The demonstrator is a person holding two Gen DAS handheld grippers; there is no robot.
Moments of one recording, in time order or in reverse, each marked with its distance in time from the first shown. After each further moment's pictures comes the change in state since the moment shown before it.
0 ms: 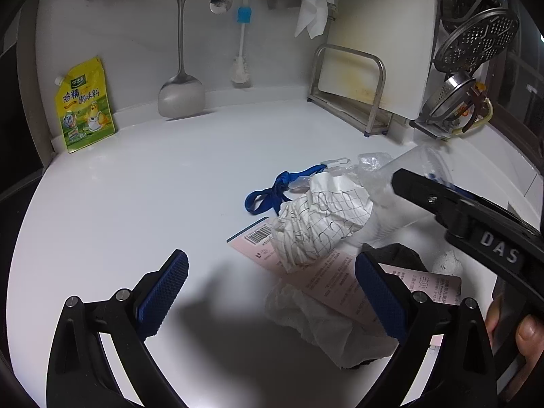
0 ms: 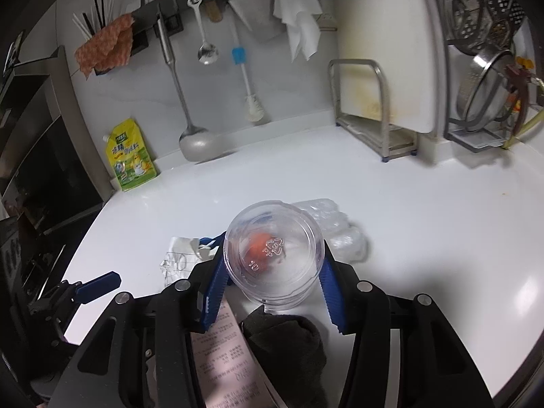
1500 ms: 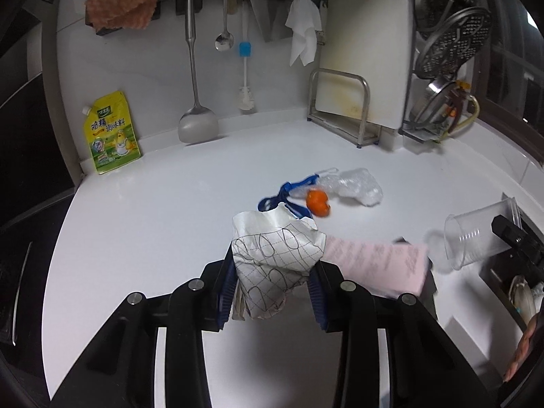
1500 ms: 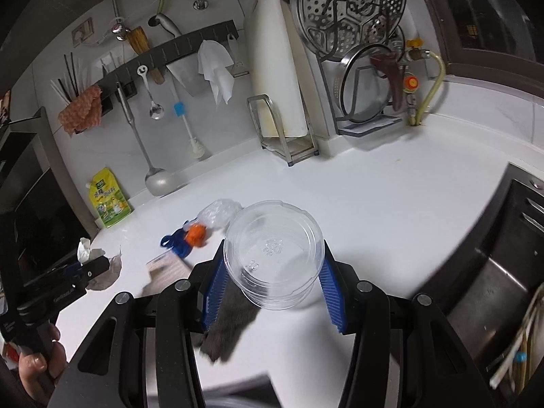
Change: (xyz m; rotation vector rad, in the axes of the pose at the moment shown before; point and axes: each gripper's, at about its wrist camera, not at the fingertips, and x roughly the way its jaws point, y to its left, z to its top) left arm -0.078 -0.009 -0.024 0.065 -0.081 0.056; right arm -0.136 -0.062 -0.074 0.172 -0.138 -0.120
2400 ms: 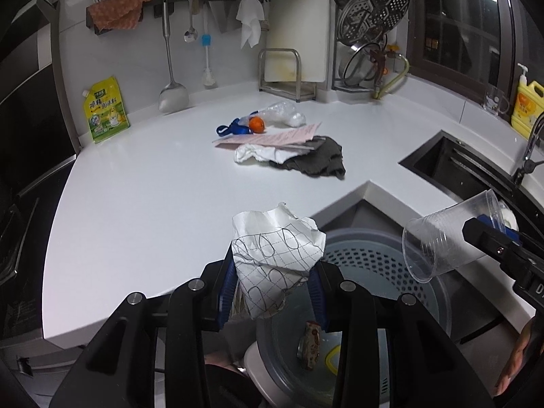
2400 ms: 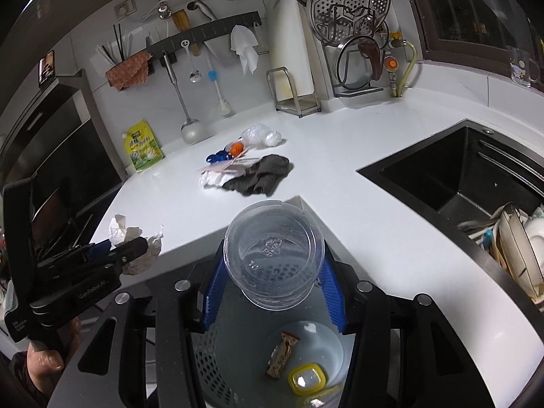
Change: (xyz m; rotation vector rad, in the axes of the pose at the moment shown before) left arm -0.115 -0.033 -0.130 0.101 0.043 -0.109; right arm -0.153 0.047 -0.132 -0.027 0.081 0.005
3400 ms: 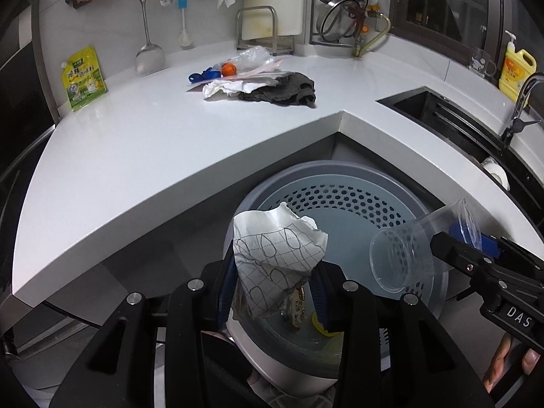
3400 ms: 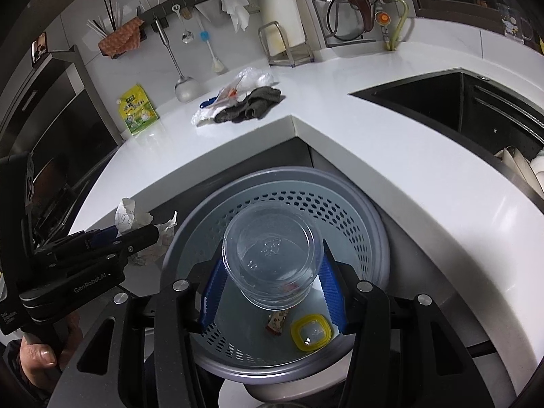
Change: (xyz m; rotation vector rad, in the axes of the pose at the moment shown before) left arm 0.013 -0.024 -0.053 0.031 0.137 -0.067; right arm 0.017 -0.008 -0.064 0.038 0.138 -0.010
